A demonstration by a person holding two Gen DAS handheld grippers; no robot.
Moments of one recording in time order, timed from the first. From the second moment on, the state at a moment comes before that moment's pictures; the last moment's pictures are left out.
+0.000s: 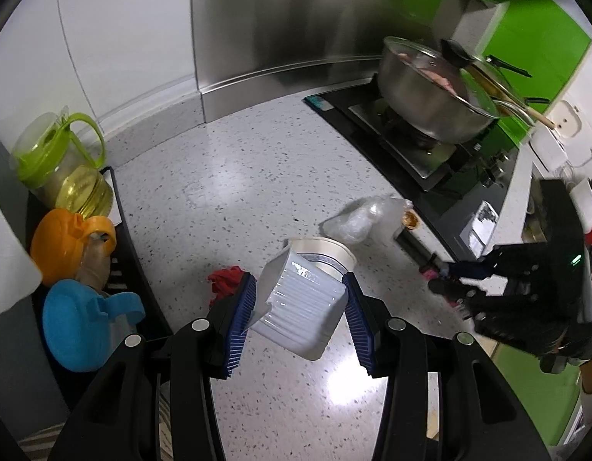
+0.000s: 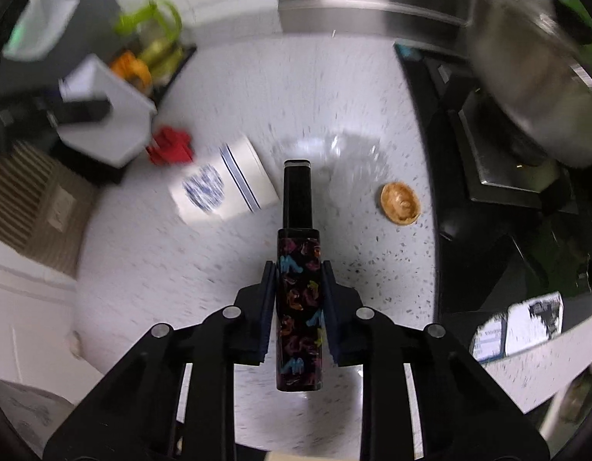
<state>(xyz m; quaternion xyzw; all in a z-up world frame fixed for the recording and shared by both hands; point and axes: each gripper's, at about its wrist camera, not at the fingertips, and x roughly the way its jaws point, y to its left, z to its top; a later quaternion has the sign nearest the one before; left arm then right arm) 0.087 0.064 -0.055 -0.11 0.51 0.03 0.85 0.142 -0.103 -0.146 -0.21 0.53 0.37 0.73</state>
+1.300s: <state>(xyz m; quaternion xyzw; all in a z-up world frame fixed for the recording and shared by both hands) 0.004 -0.316 -0.057 0.11 0.47 -0.34 0.81 -0.105 -0.502 -0.074 0.02 0.47 -0.03 0.88</state>
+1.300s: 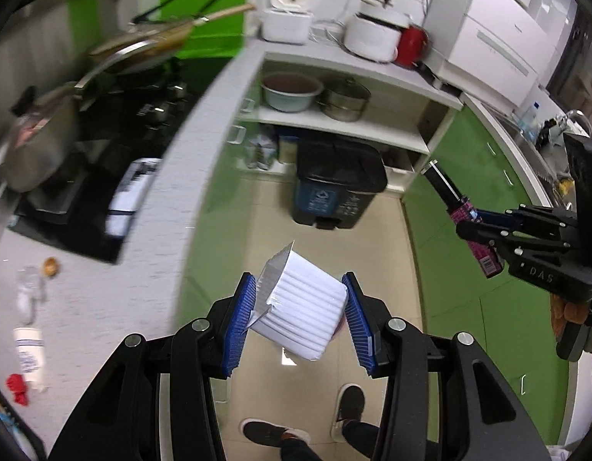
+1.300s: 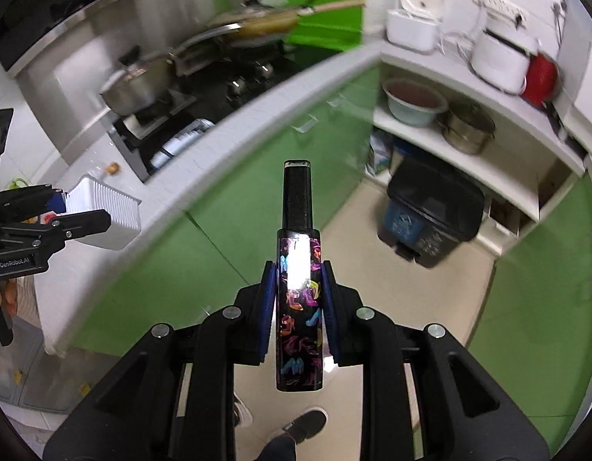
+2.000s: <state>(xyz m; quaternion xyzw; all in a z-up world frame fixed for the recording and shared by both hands) 0.038 -0.454 -0.351 0.17 0.55 -0.41 0.71 -0.097 -0.606 -0.321 0.09 0.51 -0.08 0.85</state>
